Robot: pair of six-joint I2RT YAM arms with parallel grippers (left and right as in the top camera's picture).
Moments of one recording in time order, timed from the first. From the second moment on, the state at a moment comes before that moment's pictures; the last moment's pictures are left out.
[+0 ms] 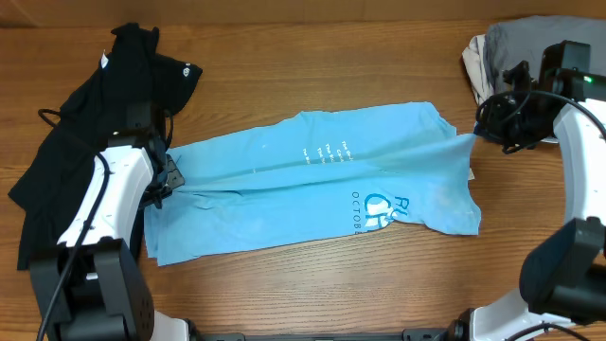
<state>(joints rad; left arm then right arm) 0.11 1.67 1.14 -0.95 -0.30 -0.47 -0.25 1.79 1.59 -1.15 -0.32 0.04</state>
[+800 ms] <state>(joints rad) 0.11 1.72 1.14 -0.93 -0.30 -0.47 -0.24 1.83 1.59 -1.16 -0.32 0.04</state>
